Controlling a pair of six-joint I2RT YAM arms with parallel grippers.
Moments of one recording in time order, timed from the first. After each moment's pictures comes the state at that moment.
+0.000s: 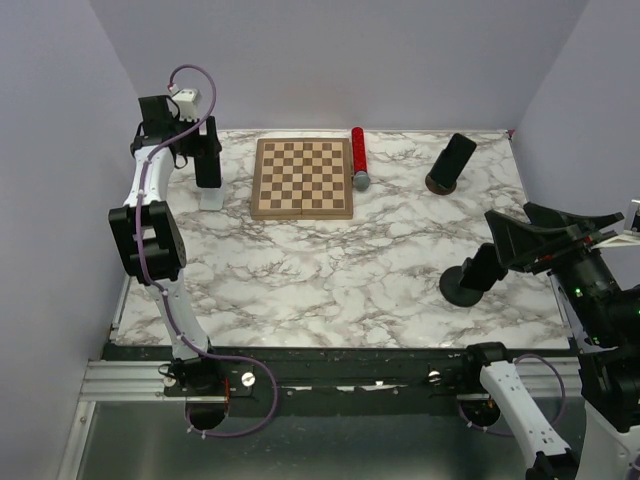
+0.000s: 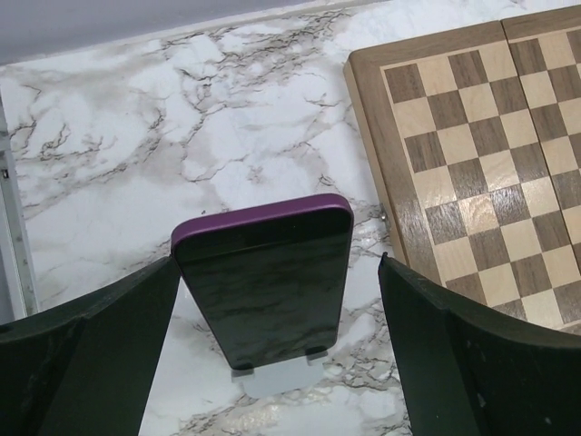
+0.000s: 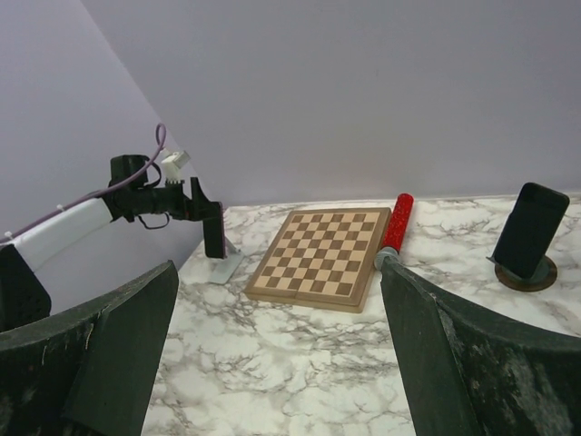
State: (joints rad) left arm 0.20 2.06 1.86 -0.41 0.43 0.17; right arm 0.10 0.55 1.40 -0.65 -0.25 0.41
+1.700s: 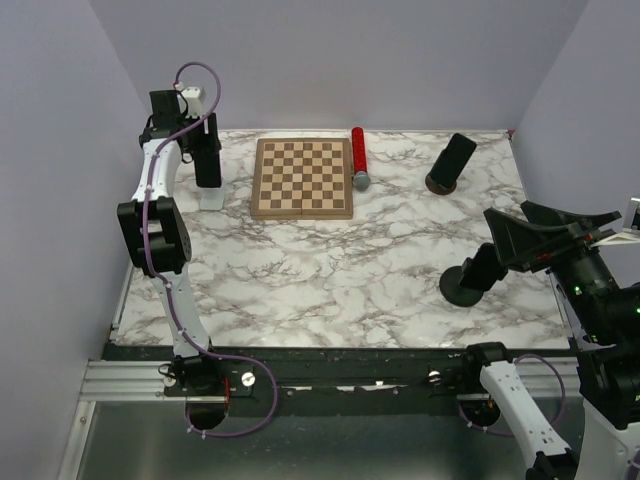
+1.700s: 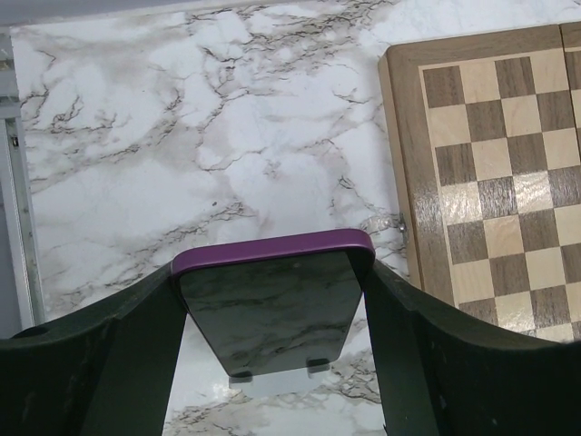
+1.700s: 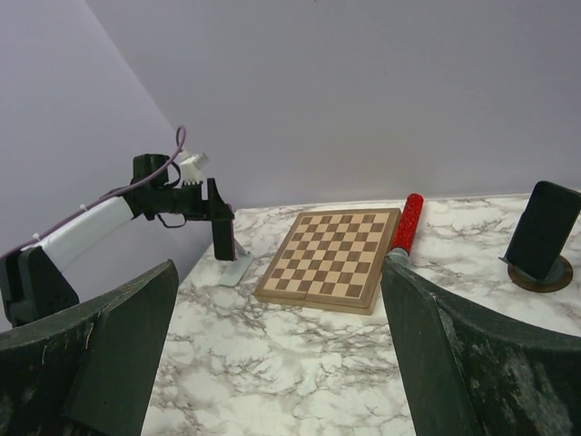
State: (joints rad) left arm 0.16 2.16 2.02 -0.52 0.31 0.12; right arm 0.10 0.55 1.39 -0.62 -0.26 0.44
